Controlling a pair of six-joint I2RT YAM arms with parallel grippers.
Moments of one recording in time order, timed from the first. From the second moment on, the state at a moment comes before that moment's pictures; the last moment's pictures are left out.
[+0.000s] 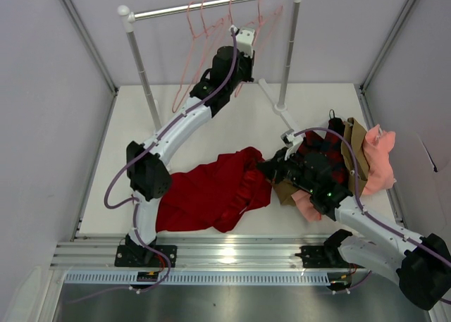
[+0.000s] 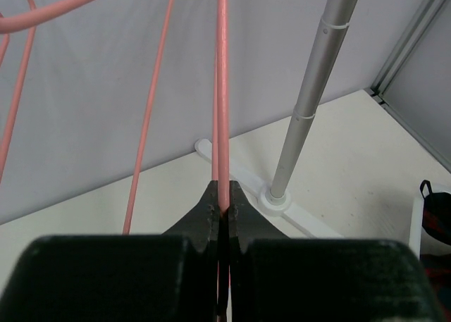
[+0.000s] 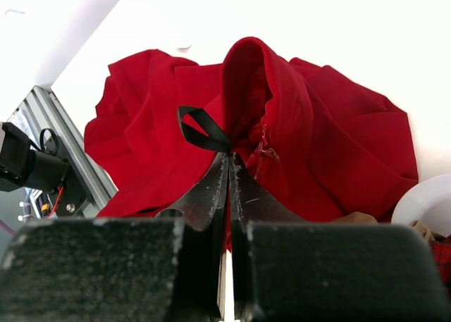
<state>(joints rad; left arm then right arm) -0.64 2.07 2.13 -0.16 -0.18 -0.05 0.62 0.95 0.50 0.28 -0.27 0.38</state>
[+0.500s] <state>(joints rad) -0.63 1.91 2.12 -0.22 -0.15 -0.11 0.62 0.94 0.50 0.25 -0.18 0.40</state>
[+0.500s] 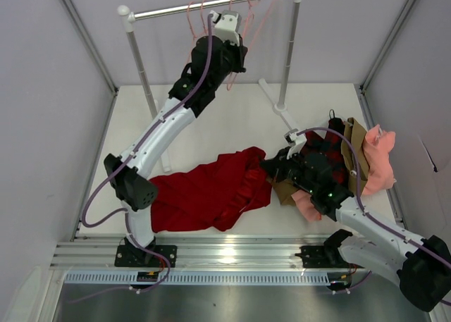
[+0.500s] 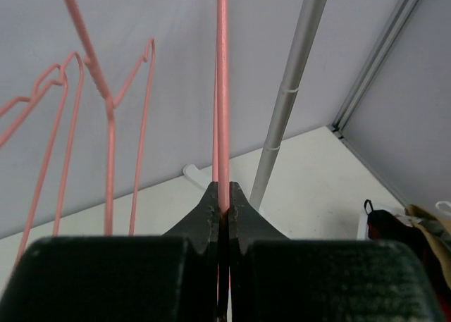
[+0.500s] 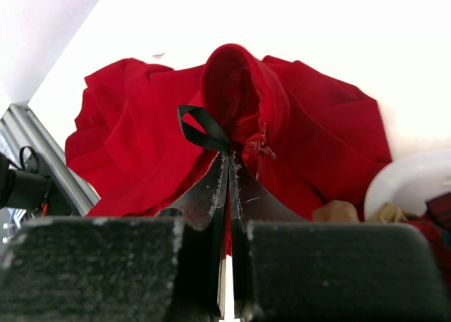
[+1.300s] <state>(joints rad) -0.81 0.83 1.12 -0.35 0.03 -0.26 0.49 0.96 0.52 0.21 -0.12 0.53</state>
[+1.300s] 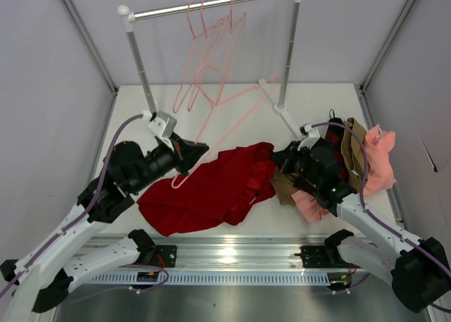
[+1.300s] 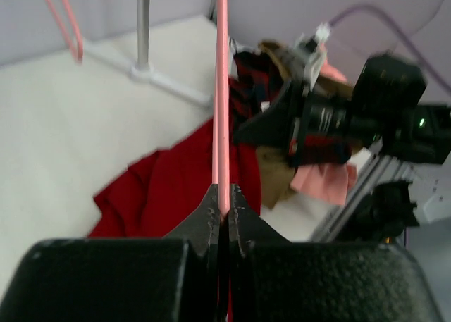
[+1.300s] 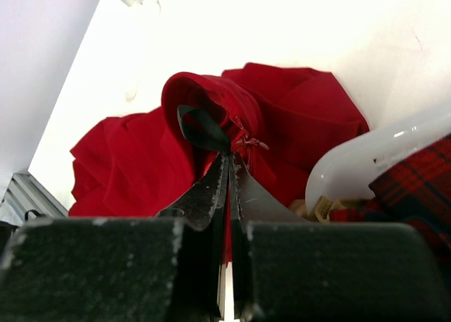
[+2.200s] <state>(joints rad) -0.82 0.43 0.76 -0.65 0.14 -0.37 0.35 1.03 0.58 0.28 -0.45 0.49</state>
